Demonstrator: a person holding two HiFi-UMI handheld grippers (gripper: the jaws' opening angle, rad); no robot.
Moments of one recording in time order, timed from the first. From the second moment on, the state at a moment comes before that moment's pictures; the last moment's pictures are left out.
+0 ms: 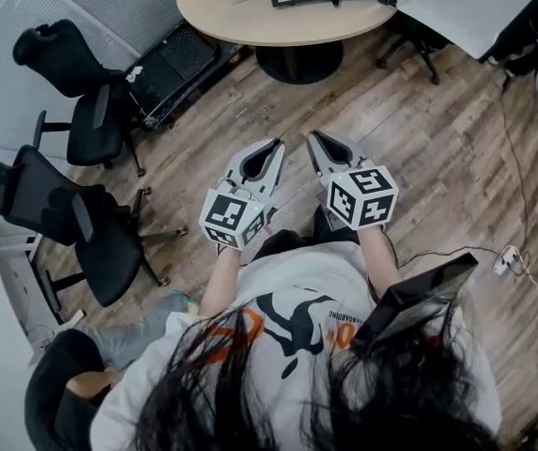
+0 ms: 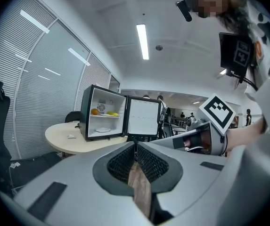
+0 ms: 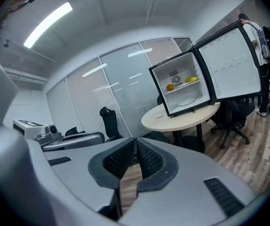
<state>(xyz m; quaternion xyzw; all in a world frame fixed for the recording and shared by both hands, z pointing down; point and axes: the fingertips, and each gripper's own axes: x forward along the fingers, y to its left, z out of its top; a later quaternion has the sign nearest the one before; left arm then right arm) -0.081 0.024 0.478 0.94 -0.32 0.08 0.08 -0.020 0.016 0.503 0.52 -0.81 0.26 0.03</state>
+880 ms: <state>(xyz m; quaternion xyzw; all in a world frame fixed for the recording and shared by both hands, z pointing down) -0.100 0.031 0.475 0.95 -0.31 0.05 0.08 -0.037 0.022 0.509 0.53 -0.80 0.26 0.06</state>
